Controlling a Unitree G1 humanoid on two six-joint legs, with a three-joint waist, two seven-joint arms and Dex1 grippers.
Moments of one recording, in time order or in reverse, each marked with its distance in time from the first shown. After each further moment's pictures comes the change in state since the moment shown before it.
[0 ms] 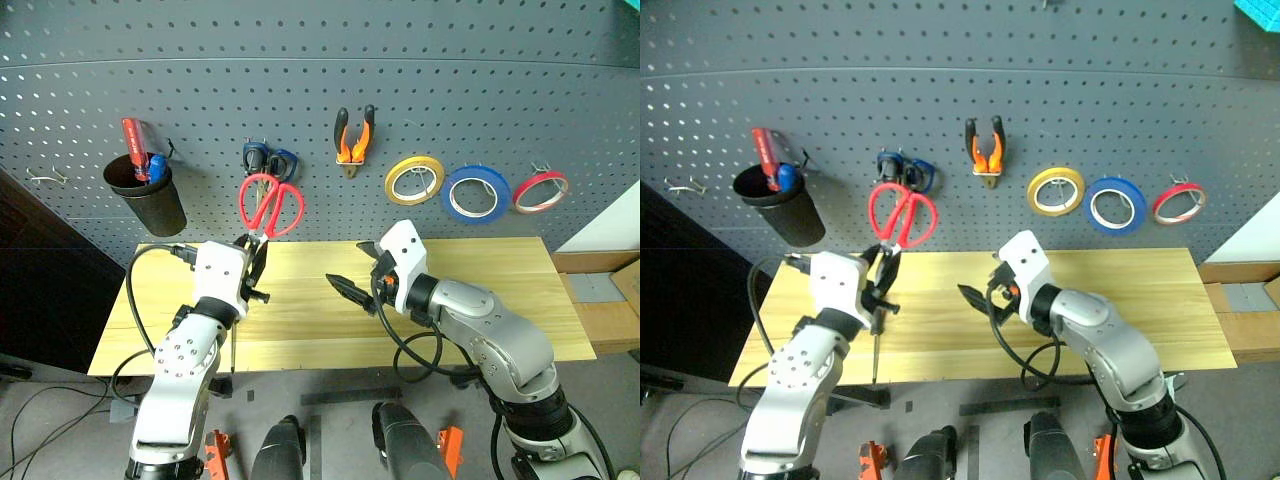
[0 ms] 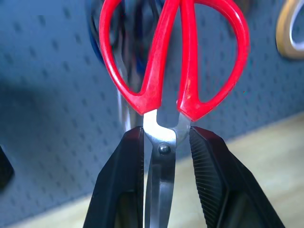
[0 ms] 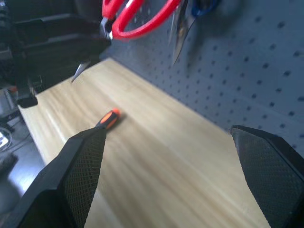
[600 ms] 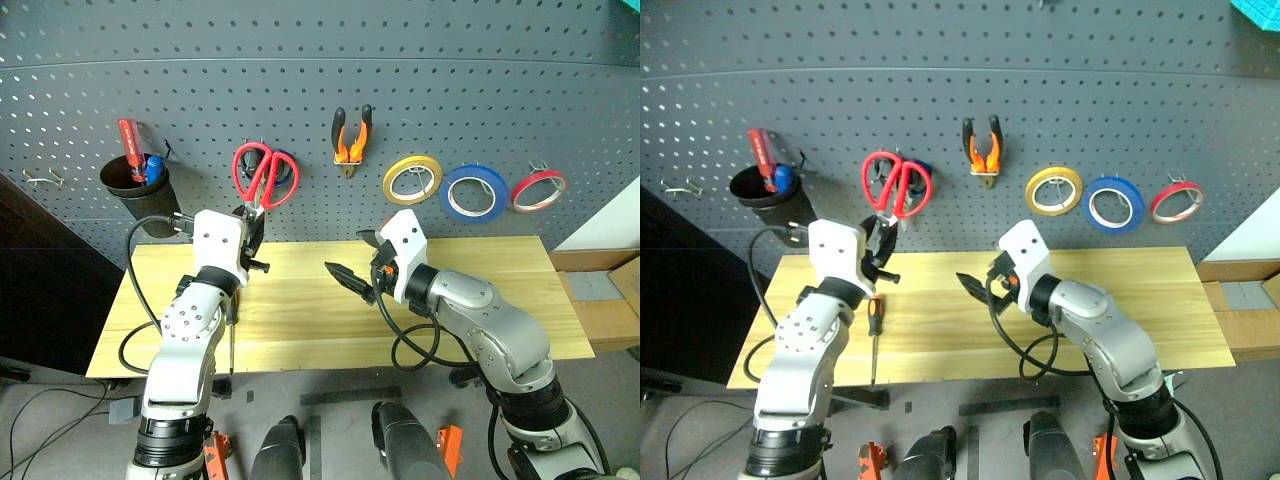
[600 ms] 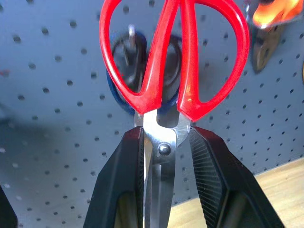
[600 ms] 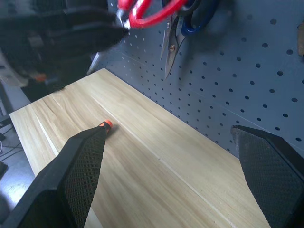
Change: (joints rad) left arm -0.145 -0.029 0.017 0.194 -0.025 0.000 0.013; right arm -0.026 0.008 0.003 0.034 -0.014 -0.032 0.000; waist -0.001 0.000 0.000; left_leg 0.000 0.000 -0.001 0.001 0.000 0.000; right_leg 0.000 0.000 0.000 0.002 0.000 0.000
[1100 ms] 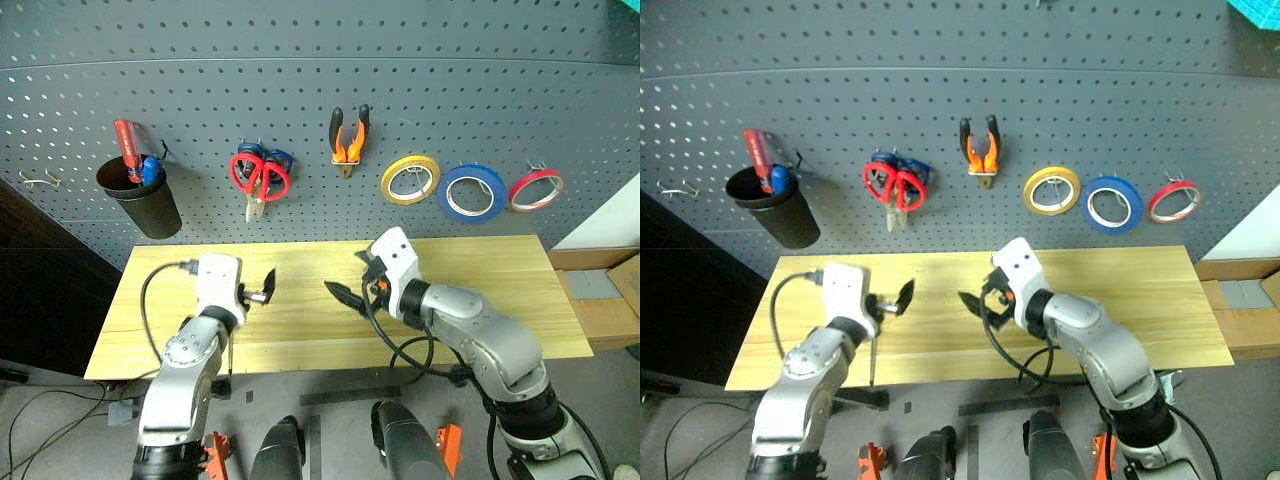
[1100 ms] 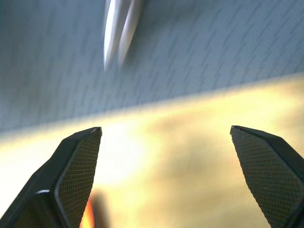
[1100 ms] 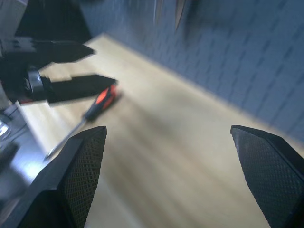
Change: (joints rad) left arm 0.202 -0.013 0.114 -0.037 -0.098 0.316 0.032; right arm 0.059 0.022 0.070 -0.011 -0.009 0.154 -0.034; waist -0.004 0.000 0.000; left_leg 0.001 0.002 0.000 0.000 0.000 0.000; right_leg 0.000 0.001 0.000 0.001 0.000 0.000
